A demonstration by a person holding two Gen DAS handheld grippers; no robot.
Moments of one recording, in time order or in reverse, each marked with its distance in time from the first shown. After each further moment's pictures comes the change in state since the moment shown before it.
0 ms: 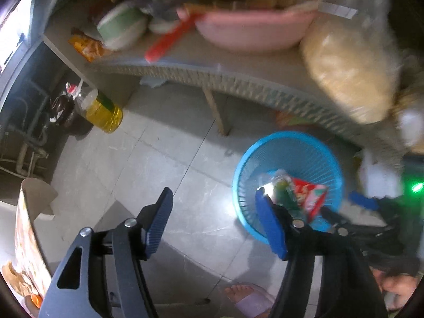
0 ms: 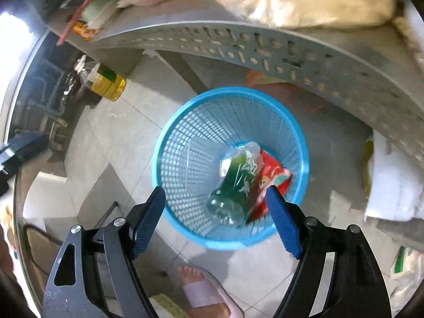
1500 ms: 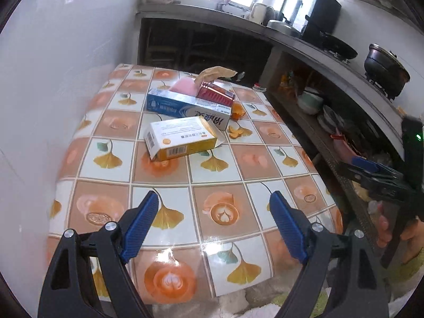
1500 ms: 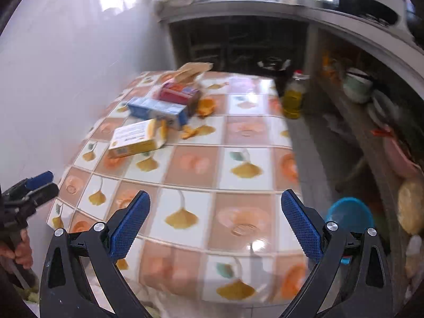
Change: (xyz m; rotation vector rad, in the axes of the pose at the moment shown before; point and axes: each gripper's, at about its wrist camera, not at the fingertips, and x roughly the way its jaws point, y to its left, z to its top) left arm -0.334 0.189 -0.532 -0.946 -0.368 0.114; right arm -0.194 0.364 -0.232 -0.971 -0.164 0.254
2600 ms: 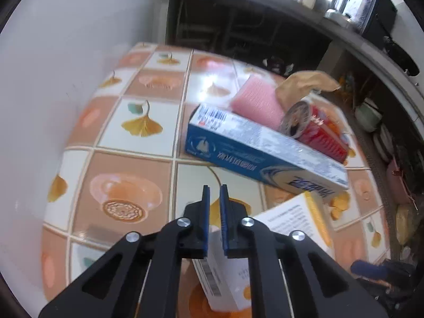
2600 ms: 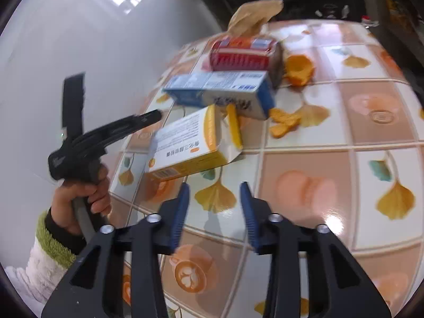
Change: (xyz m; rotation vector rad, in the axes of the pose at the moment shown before) left arm 0.201 0.105 0.131 -0.086 0.135 0.156; right arm 0.150 0.064 0.037 0.136 0.233 0.420
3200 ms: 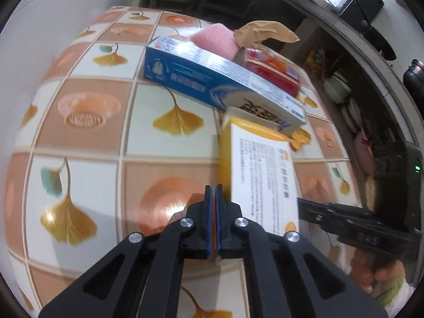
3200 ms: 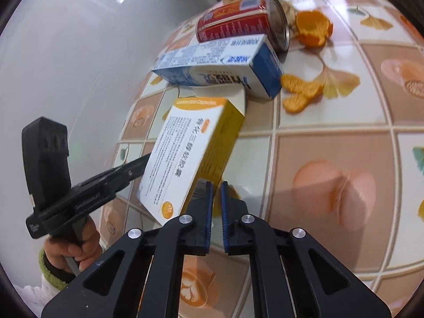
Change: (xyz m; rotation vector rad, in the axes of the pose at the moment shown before) left arm -0.030 -0.017 -0.073 -0.009 0.141 -0.202; right arm 0.037 -0.010 -0.001 0.082 0.124 0.089
